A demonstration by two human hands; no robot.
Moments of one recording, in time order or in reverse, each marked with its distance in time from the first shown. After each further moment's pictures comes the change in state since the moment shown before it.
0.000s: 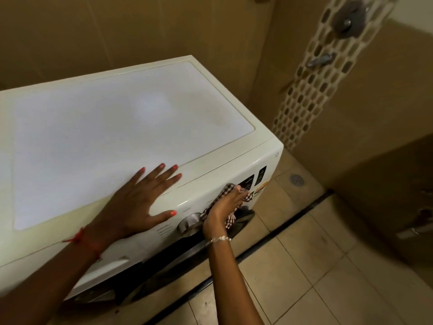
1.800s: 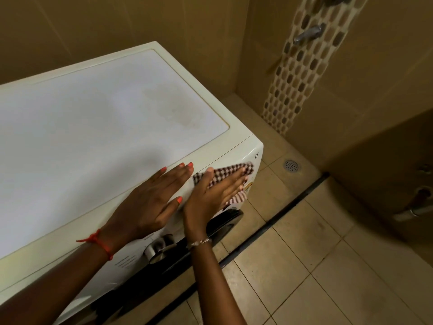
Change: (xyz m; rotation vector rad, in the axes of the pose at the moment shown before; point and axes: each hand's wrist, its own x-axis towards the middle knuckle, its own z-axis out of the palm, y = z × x) left_hand 0.096 0.048 0.013 -0.169 0.019 0.132; right_hand 0.037 -0.027 0.015 -0.339 0.121 -0.372
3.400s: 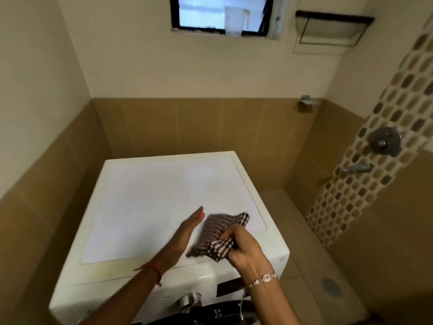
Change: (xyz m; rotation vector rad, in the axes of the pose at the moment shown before) left_hand -0.006 0.044 -0.113 -1.379 0.524 -0.766; right_hand -0.015 -0.174 -0.059 0.538 -0.973 0.860
